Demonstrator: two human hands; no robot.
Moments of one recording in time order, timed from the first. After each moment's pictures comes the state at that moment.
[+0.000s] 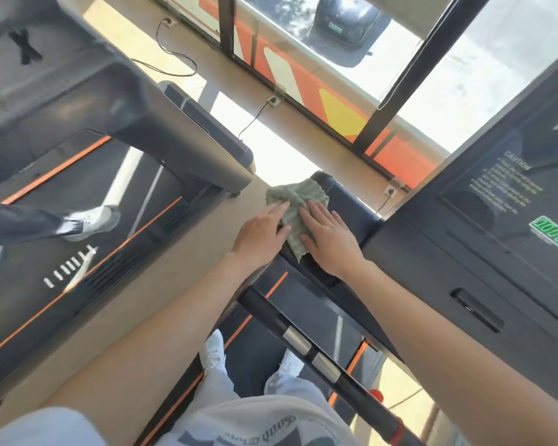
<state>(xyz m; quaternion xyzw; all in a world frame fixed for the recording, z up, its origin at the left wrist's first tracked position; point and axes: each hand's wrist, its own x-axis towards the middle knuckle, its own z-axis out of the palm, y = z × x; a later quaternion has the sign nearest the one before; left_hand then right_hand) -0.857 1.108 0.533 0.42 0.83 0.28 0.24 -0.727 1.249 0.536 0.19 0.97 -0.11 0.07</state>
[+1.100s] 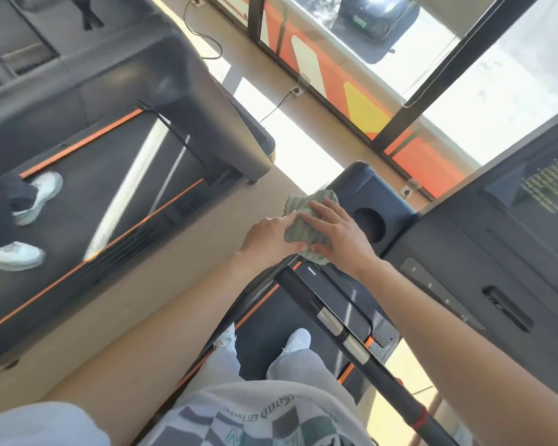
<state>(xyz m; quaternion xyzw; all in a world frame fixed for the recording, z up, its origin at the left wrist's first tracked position) -0.863 1.033 0.524 0.38 0.84 0.25 0.30 -0.741 1.193 0.541 0.10 0.98 -0.14 0.08</state>
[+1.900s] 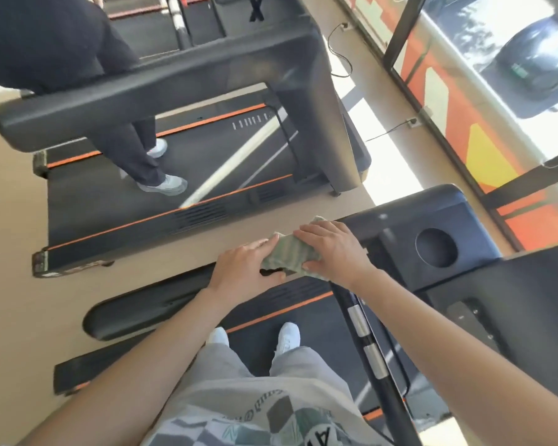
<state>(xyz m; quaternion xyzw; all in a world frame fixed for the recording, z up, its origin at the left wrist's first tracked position) -0.766 0.873 0.521 0.21 0.95 0.19 0.12 -0.758 1.107 0.529 -0.17 0.97 -0.15 0.07</state>
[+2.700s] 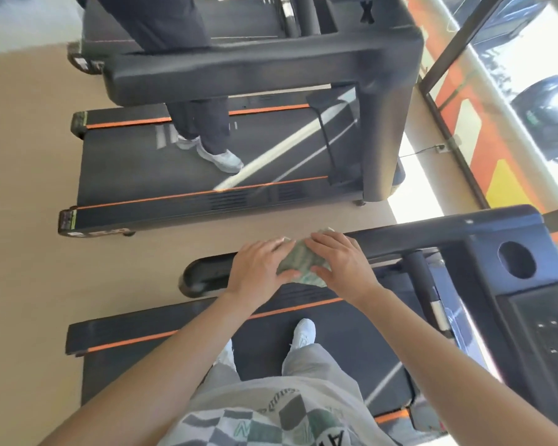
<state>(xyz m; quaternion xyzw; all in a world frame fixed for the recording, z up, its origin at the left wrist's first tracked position) -0.722 0.714 0.497 0.18 0.96 0.21 0.03 -0.724 0.930 0.516 -0.19 0.97 -0.17 0.01</state>
